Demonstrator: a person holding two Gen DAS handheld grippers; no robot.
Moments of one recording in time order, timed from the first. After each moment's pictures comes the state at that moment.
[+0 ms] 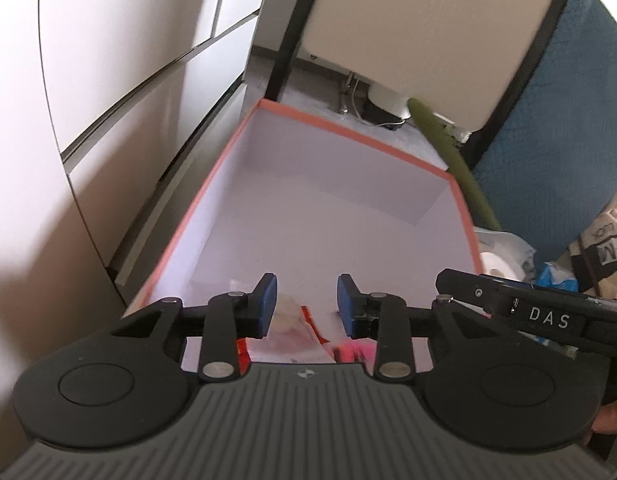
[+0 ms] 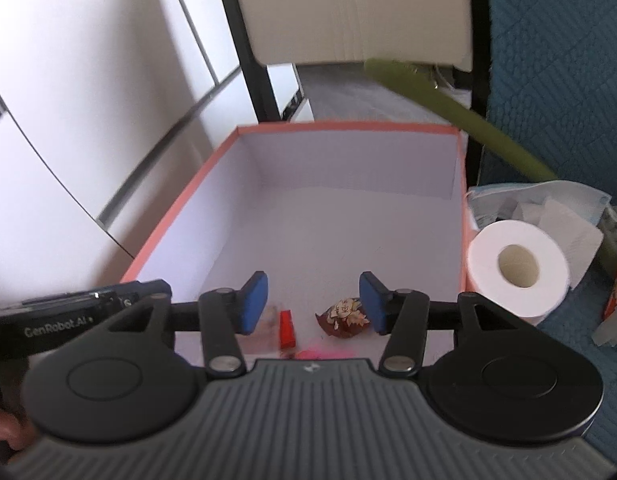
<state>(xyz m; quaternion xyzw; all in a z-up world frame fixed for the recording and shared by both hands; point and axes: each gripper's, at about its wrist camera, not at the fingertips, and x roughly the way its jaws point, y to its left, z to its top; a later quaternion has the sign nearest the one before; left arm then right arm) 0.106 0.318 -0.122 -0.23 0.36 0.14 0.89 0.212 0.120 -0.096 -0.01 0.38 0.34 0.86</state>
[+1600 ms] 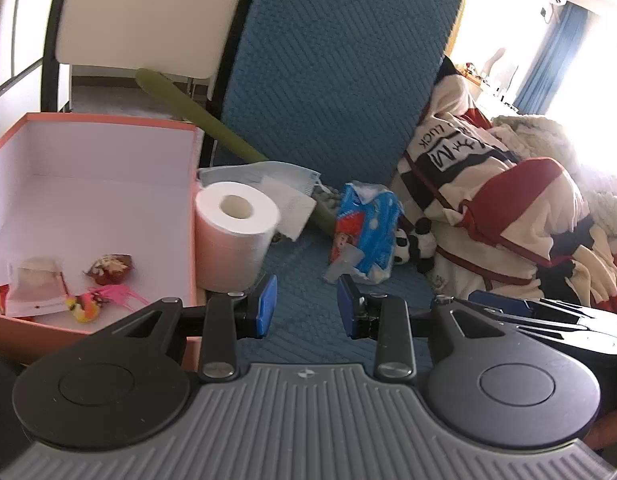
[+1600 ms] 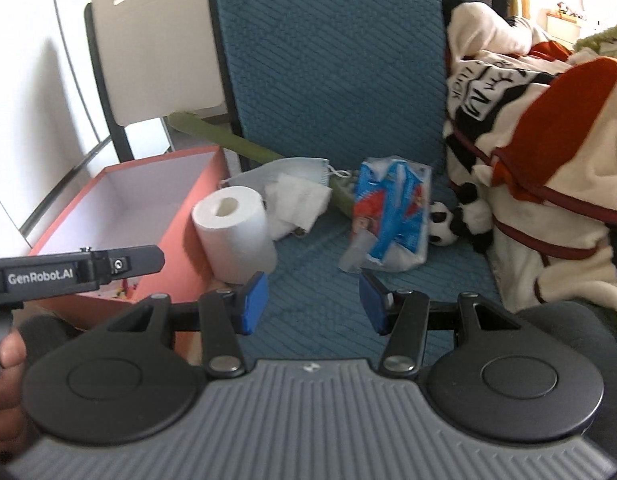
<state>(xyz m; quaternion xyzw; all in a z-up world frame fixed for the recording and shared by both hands) 0.115 0.065 -0.115 -0.15 0.33 -0.04 0.93 0.134 -0.143 -0.107 0.02 0.31 0.19 0.93</state>
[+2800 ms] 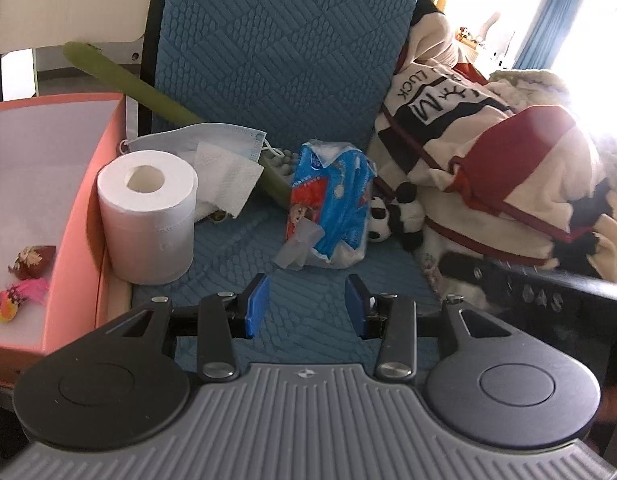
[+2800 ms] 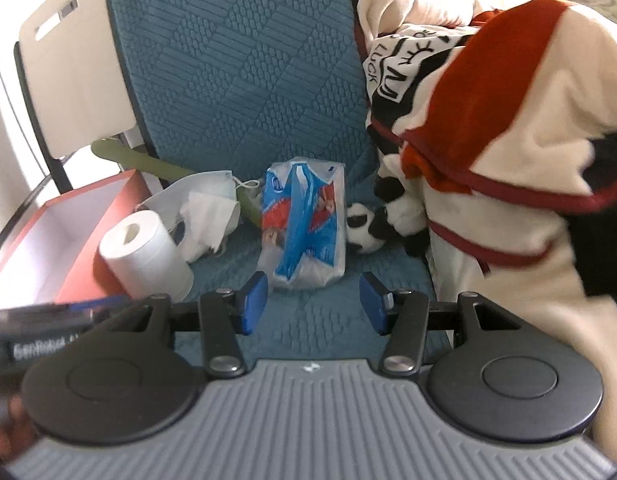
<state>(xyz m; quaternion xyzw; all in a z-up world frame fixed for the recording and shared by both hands) 0.186 -0.015 -0.161 -0.12 0.36 -0.05 0.92 0.207 -0.213 -0.140 0.06 0.31 0.14 0.94</state>
